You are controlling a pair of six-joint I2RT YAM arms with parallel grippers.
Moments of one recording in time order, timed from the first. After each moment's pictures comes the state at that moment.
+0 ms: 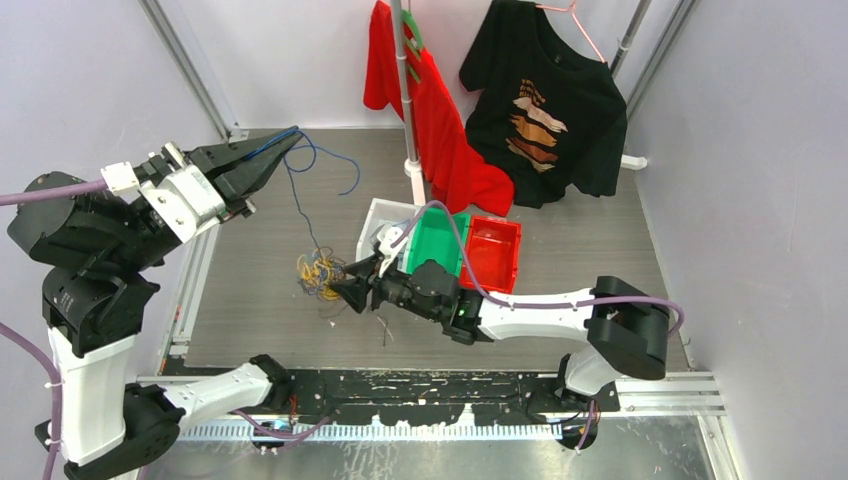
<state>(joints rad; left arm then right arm) -0.66 1.02 1.91 -0.55 0.39 0.56 1.22 1.50 0.82 0.72 0.12 0.29</state>
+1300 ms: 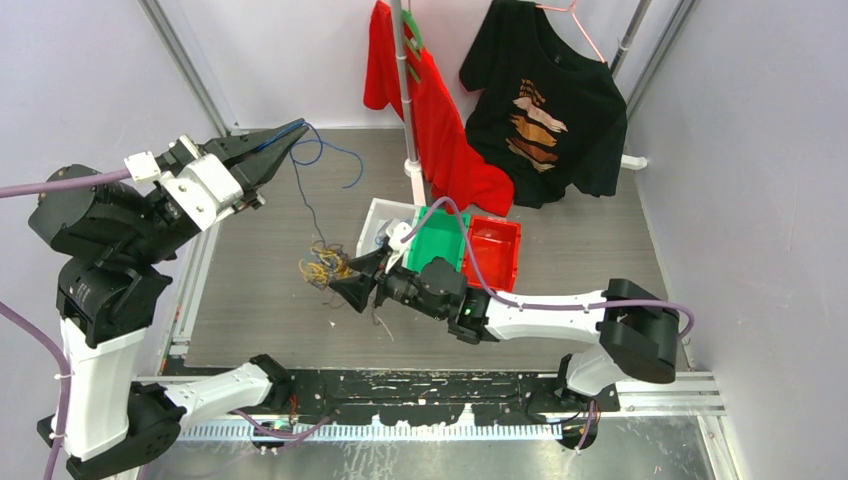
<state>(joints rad) -0.66 1.03 1.88 -0.51 0.34 0.57 1.21 1.45 0.81 0.73 0.10 0.33</state>
